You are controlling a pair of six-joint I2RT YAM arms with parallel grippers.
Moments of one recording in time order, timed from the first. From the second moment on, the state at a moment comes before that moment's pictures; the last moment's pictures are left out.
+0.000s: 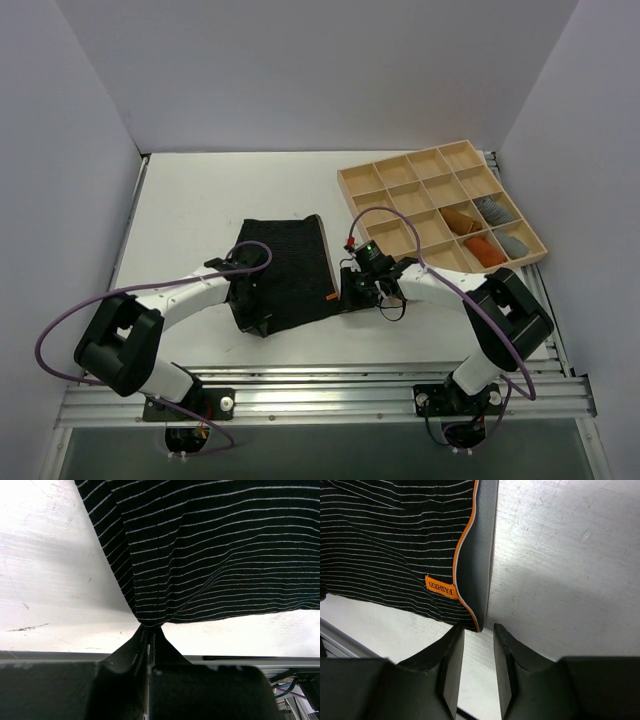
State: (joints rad) left arm -0.57 1.47 0.78 -0.76 0.09 -0.99; right arm 0.66 1.59 0.76 -0.23 -0.23 0.54
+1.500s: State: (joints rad) left arm -0.77 1.11 0.80 -0.96 0.07 -1.21; right arm 0.71 1.23 0.72 -0.51 -0.16 0.59
